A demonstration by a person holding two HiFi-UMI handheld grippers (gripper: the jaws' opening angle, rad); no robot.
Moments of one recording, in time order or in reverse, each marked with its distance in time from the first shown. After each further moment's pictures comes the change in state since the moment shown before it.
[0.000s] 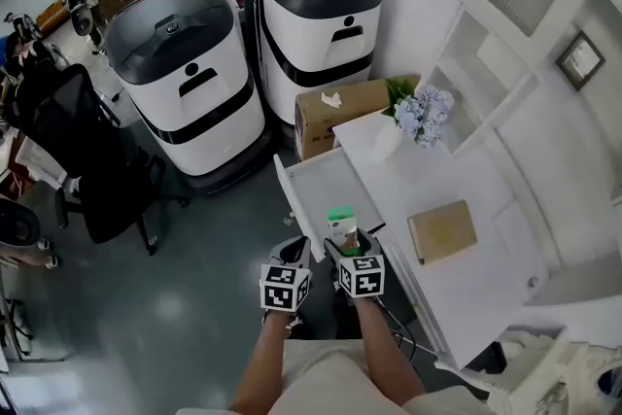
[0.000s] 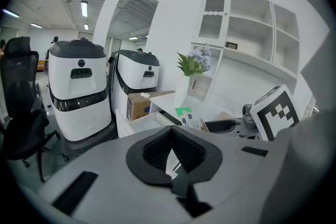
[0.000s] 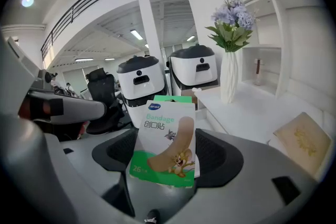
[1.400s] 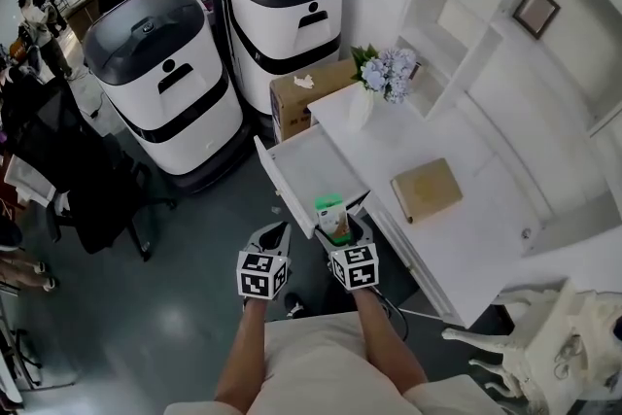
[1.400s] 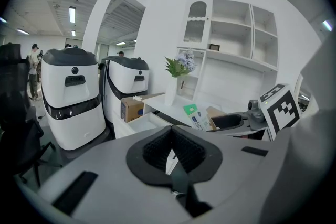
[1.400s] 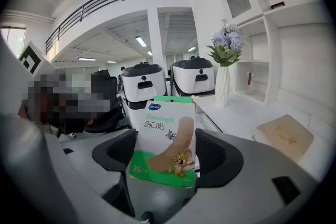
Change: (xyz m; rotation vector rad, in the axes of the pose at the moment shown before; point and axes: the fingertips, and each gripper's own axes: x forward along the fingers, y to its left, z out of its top) left arm -0.054 -0.007 -0.026 0.101 -0.036 -0.090; right arm -0.061 0.030 -0.031 -0.068 -0.092 -0.040
